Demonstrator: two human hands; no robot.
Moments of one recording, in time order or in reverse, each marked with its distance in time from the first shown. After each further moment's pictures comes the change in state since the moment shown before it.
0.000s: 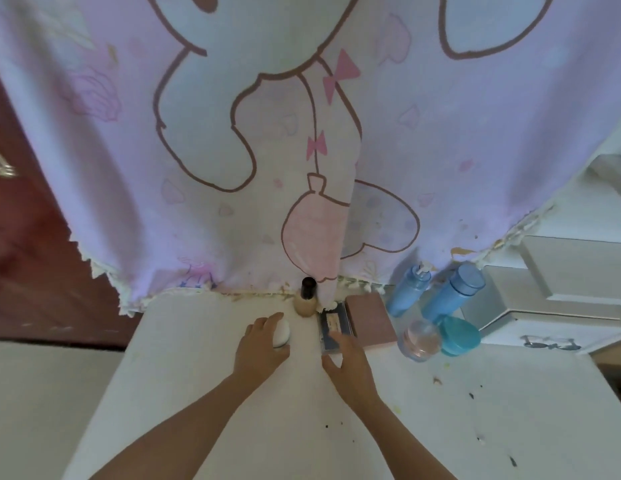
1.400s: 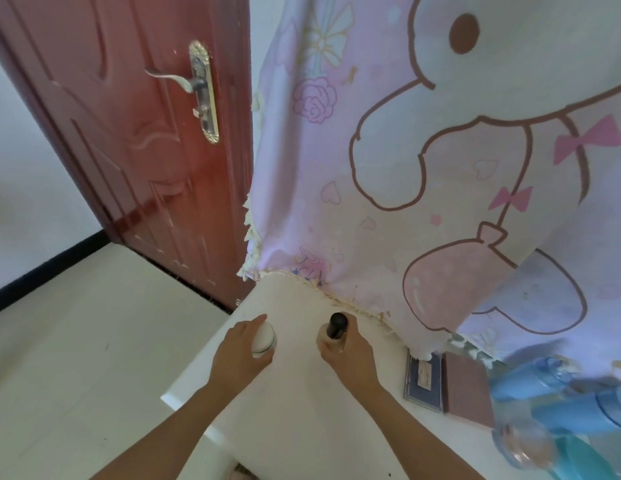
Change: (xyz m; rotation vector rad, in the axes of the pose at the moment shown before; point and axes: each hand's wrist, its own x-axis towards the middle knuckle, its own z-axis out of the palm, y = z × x) left_hand -0.083 -0.112 -0.086 -0.099 0.424 -0.269; right_hand 0.046 -0.094 0.099 -0.016 -0.123 -0.322
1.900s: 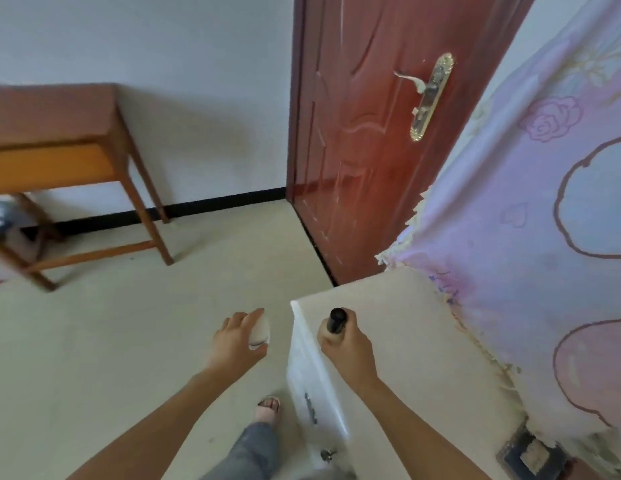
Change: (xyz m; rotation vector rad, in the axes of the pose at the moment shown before) left_hand -0.190 -0.069 -0.061 0.148 0.305 -0.531; right_hand -0.083 -0.067 0.093 0.028 -0.523 -0.398
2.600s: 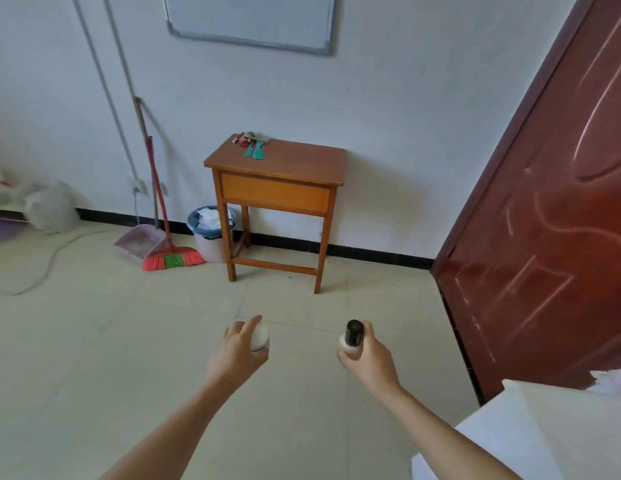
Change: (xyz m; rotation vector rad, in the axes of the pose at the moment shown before) left_hand -0.171 -0.284 -0.196 -0.168 0.423 -0.459; right_hand -0.107 -0.248 0.220 -0.158 -0.410 -0.416
